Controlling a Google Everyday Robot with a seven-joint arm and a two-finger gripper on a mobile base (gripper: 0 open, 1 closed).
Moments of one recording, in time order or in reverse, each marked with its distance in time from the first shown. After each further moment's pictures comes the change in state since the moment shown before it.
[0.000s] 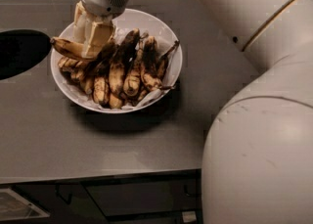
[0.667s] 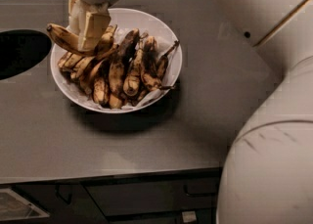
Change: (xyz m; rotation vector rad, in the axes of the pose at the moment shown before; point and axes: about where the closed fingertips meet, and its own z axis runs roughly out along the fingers) arm -0.022 0.008 -0.025 0.038 0.078 -0.005
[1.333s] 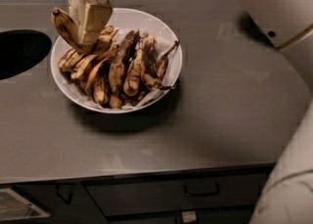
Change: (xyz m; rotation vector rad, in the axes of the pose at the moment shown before) arm -0.012 0.012 -0.027 0.051 0.063 0.017
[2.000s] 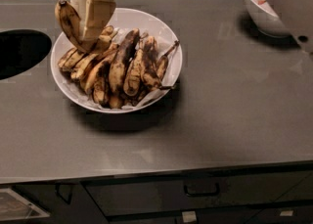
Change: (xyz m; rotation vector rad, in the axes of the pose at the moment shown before) arm -0.007 0.013 -0.021 0.054 0.040 0.020
